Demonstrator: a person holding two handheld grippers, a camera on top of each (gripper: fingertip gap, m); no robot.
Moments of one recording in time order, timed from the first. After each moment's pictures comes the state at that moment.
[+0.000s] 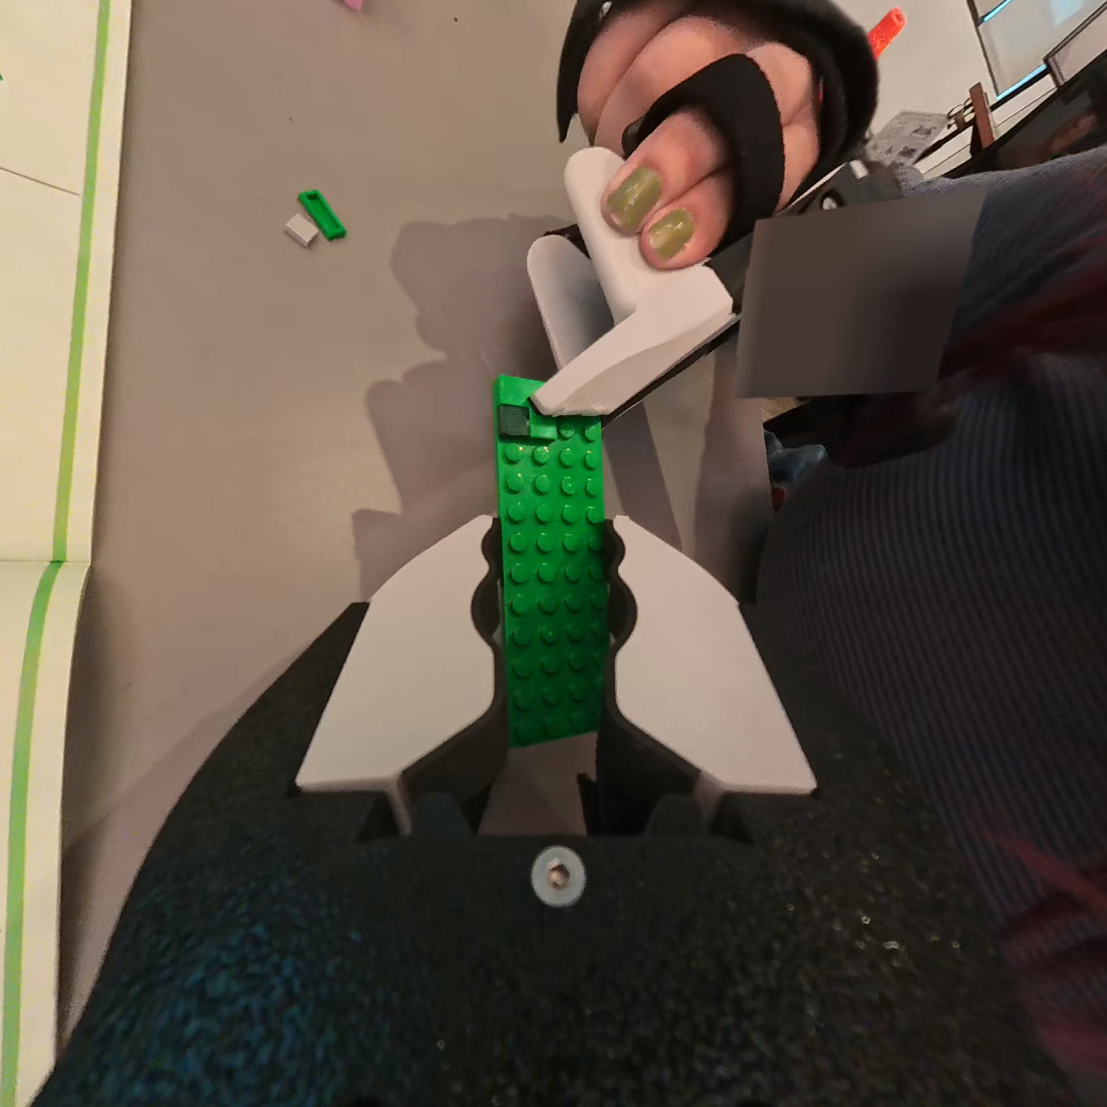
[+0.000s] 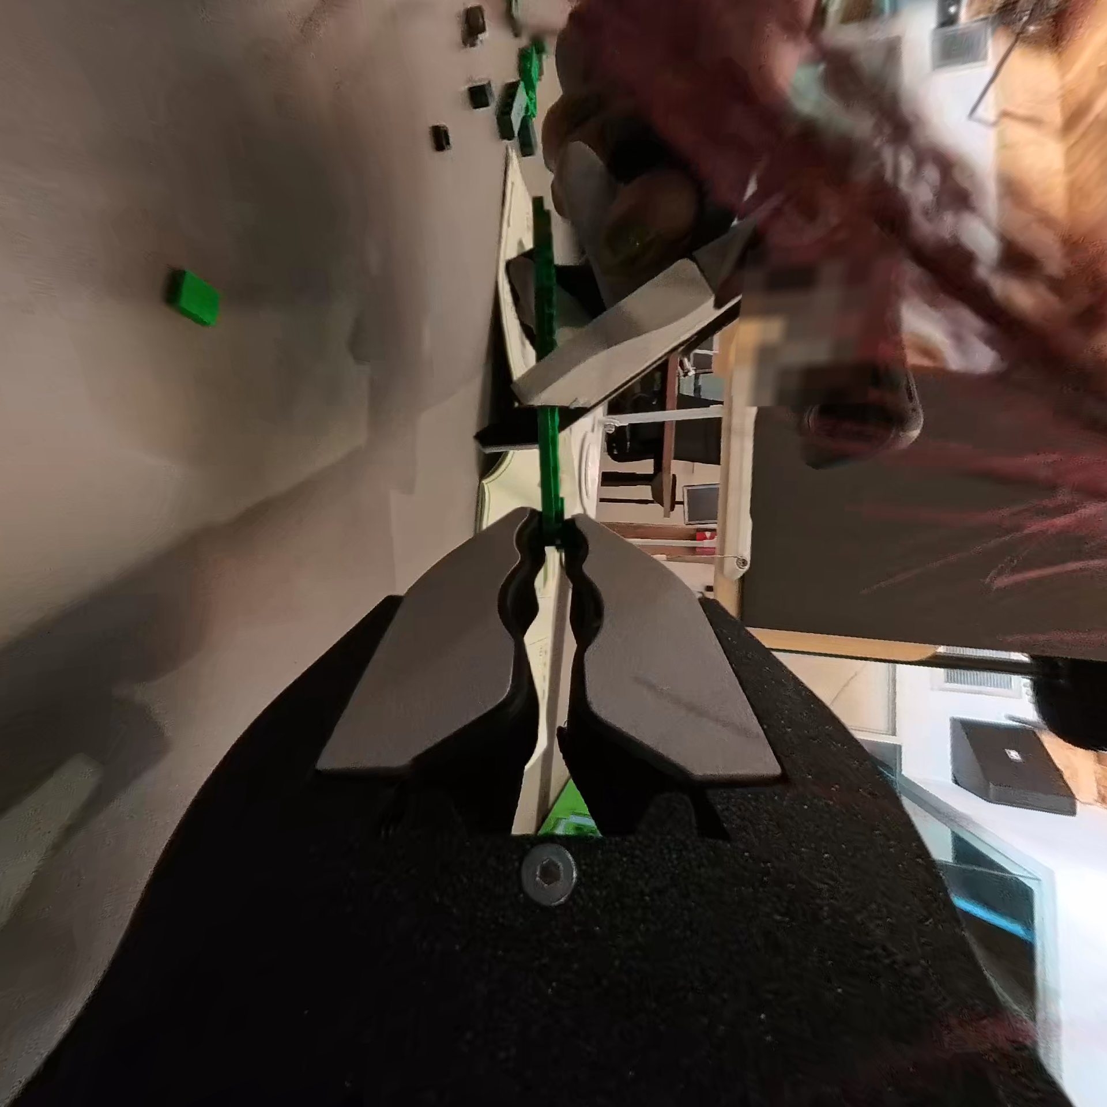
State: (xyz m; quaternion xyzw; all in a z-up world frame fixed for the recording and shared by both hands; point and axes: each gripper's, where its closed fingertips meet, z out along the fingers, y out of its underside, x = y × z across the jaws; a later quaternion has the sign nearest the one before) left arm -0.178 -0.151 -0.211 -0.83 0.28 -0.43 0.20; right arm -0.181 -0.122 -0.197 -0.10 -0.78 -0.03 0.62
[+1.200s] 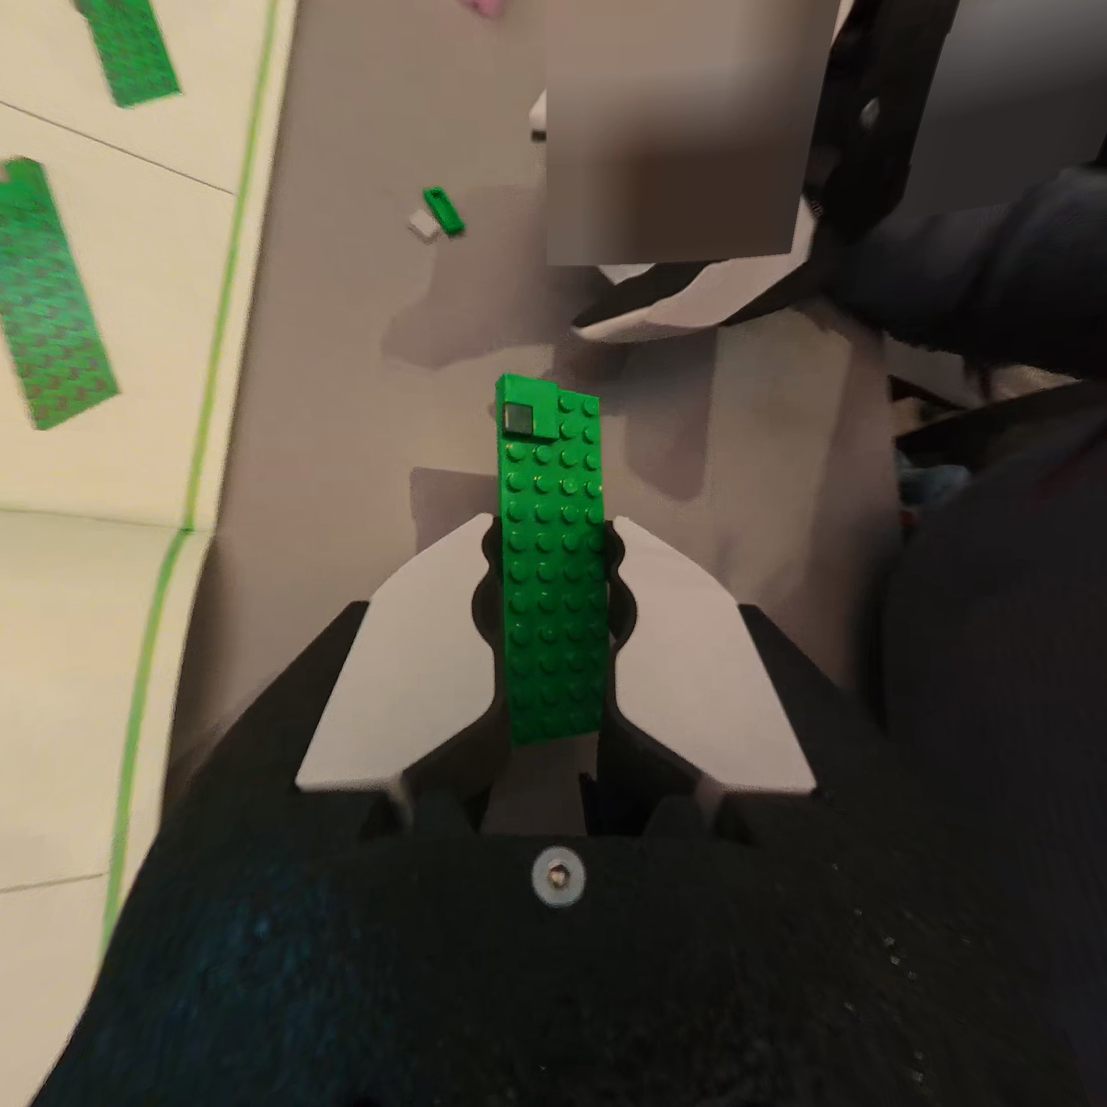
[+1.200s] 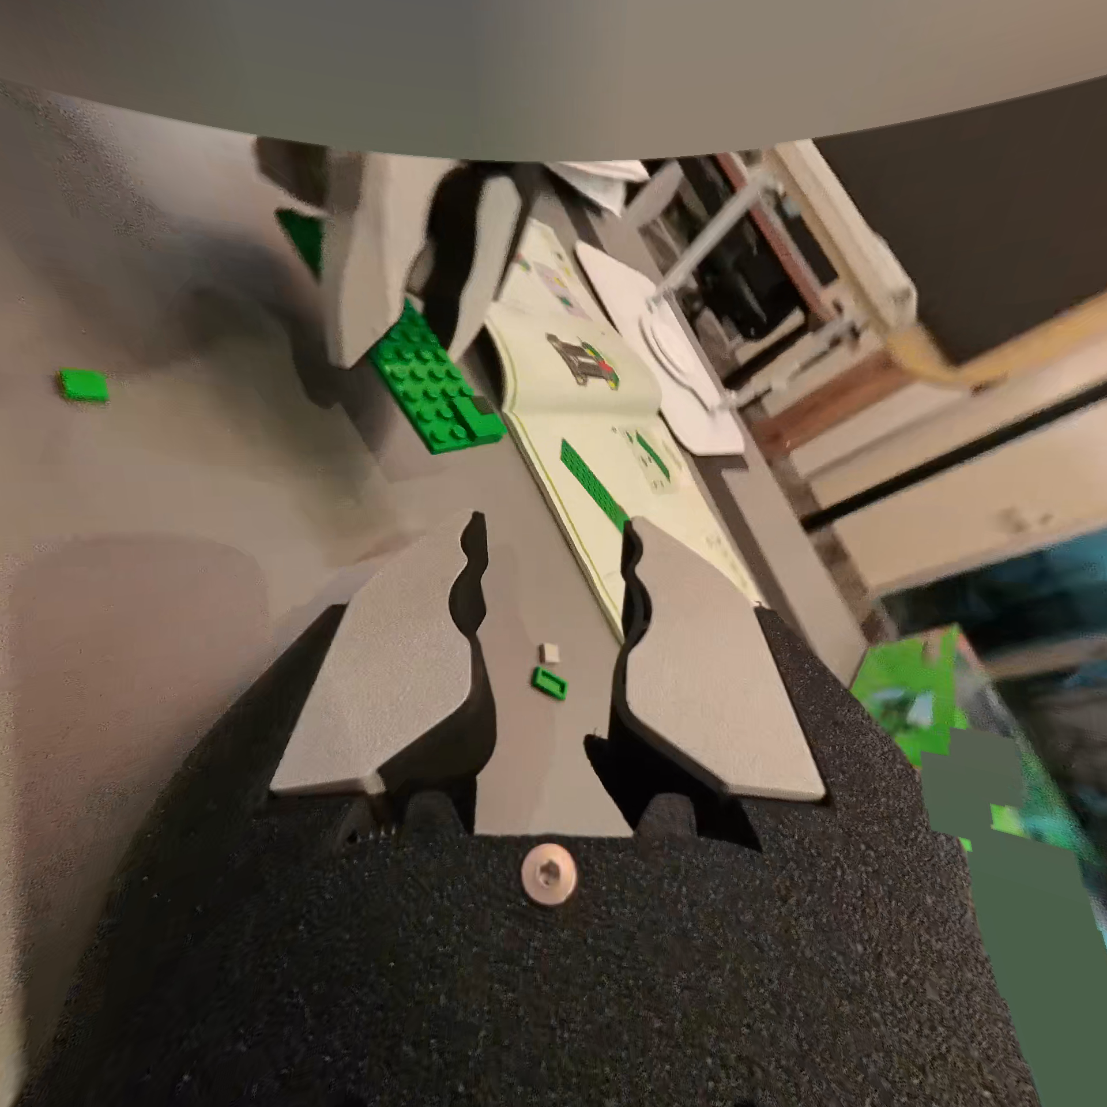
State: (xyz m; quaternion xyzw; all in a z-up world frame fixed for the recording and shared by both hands) left arm -0.191 -0.131 -0.238 -0.86 0.27 -0.35 0.25; right arm -0.157 -0.073 -0.206 -0.38 -0.71 0.19 0.56
